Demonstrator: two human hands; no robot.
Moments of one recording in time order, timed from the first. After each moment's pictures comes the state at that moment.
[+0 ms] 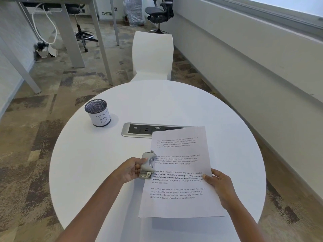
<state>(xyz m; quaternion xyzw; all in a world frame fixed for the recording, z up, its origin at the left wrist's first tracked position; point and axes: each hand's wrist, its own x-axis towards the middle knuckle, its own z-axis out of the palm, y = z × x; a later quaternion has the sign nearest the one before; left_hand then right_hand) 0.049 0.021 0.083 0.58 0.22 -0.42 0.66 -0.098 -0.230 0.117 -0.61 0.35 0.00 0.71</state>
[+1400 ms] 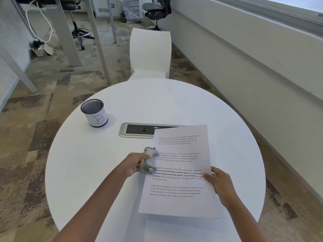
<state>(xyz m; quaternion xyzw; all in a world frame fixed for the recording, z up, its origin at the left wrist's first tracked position) 0.060 0.000 0.100 0.64 0.17 -0.38 0.65 -0.091 -0.241 0.111 -0.64 0.33 0.01 0.70</state>
